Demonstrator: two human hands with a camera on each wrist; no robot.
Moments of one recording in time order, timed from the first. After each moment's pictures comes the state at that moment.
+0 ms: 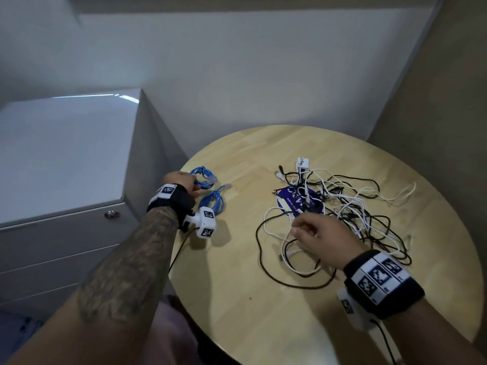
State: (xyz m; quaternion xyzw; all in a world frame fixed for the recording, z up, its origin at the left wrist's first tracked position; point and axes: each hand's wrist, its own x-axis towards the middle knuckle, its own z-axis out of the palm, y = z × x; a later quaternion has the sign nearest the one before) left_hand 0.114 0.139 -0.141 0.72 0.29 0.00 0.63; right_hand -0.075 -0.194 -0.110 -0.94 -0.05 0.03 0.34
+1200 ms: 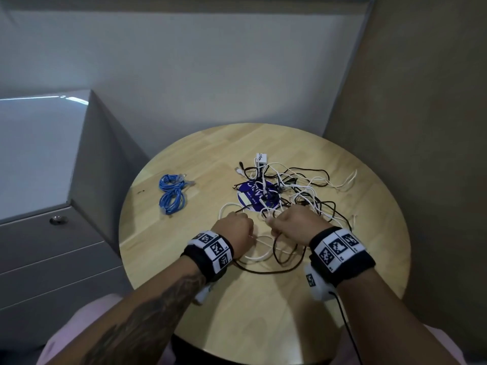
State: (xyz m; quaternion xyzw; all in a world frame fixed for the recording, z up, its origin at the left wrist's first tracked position) left_hand -0.032 -0.044 -0.152 0.95 -0.28 -0.09 0.07; right_hand -0.081 -0.224 -0.087 -0.95 0.07 0.14 0.28
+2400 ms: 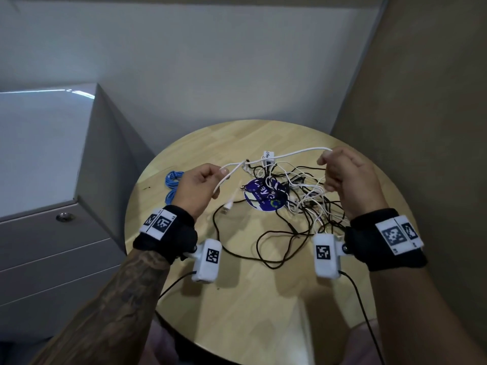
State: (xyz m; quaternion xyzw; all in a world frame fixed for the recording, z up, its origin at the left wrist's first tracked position) left_hand -0.009 0.019 -0.070 0.75 -0.04 0.01 0.66; right_hand -0.070 -0.250 -0.025 -0.70 0.07 -0.18 0.69
